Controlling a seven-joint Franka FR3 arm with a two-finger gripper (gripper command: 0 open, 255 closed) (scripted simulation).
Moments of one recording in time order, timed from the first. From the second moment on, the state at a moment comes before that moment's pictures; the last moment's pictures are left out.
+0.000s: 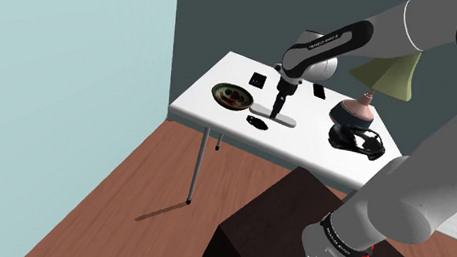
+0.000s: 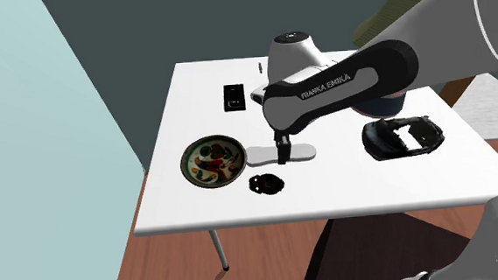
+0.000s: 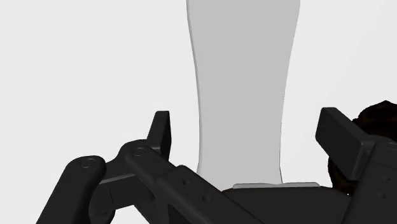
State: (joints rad) arm 0.05 -0.01 -0.42 -2.36 0.02 2.35 -0.92
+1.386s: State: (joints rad) arm 0.05 0.00 -0.42 -2.37 0.03 2.36 -0.93
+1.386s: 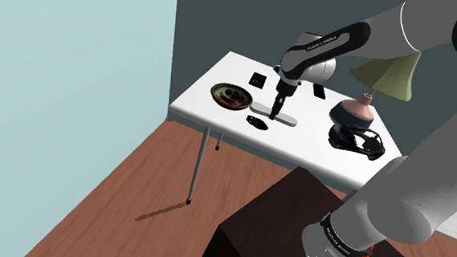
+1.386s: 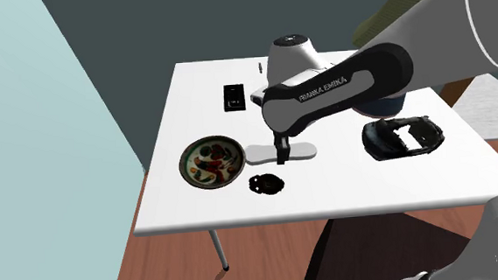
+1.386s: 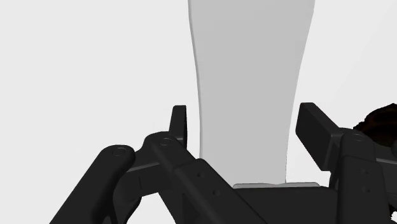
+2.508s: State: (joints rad) arm 0.04 -0.14 -0.41 -2.26 -0.04 2.13 -0.87
